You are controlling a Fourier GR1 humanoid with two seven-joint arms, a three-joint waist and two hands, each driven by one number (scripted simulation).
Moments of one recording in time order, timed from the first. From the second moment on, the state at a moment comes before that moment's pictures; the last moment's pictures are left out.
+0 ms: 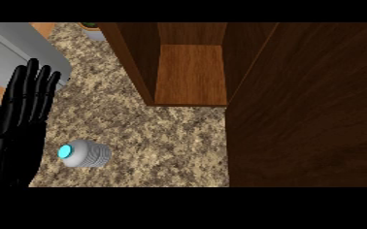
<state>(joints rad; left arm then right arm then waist) 0.01 0.11 0.00 -2.10 0.00 -0.02 0.03 0.01 -0.10 0.03 -2.10 0.01 0.02 -0.06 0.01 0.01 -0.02</state>
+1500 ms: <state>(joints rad) 0.46 0.27 0.37 -2.09 0.64 -0.63 0.05 0.57 -0.08 0.17 -2.43 -0.17 0.17 0.11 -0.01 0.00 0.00</state>
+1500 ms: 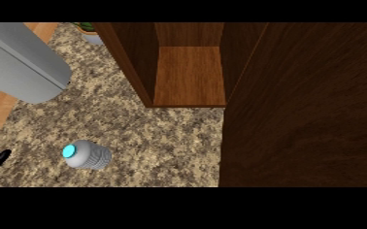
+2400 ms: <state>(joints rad) 0.23 0.16 0.36 -1.61 0.21 -0.63 -0.23 0.77 -0.10 0.19 -2.47 -0.14 0.24 -0.05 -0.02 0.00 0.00</state>
